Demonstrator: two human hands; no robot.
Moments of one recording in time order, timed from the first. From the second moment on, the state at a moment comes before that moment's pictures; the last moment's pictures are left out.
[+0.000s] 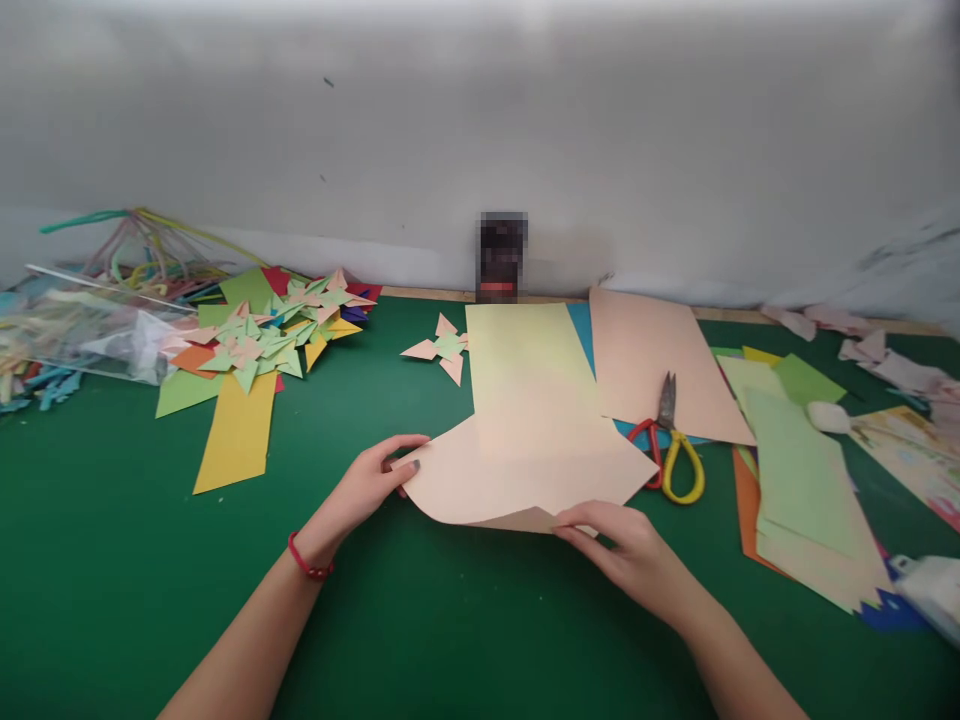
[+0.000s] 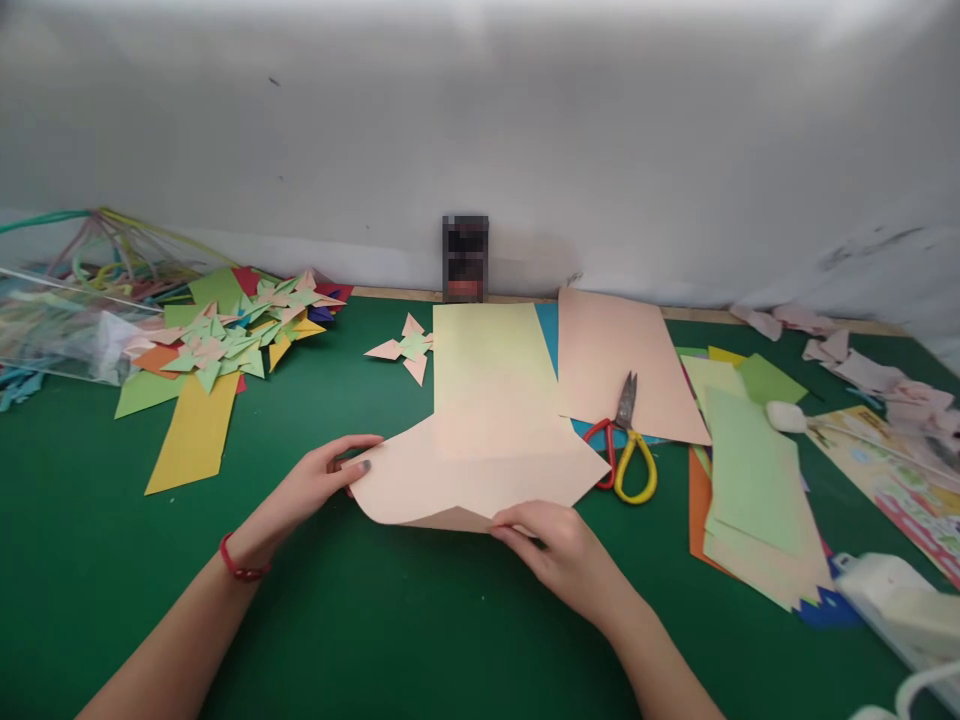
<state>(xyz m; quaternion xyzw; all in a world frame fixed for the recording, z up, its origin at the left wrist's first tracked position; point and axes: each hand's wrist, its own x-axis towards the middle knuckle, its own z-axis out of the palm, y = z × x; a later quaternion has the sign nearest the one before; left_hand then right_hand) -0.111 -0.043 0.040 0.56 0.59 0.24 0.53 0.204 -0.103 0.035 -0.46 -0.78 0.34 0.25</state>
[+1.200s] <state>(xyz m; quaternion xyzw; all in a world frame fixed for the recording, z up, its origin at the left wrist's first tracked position) -0.042 -0.045 0.000 0.91 0.39 0.08 0.10 0.196 0.002 0.013 -0.61 -0.75 0.22 0.07</state>
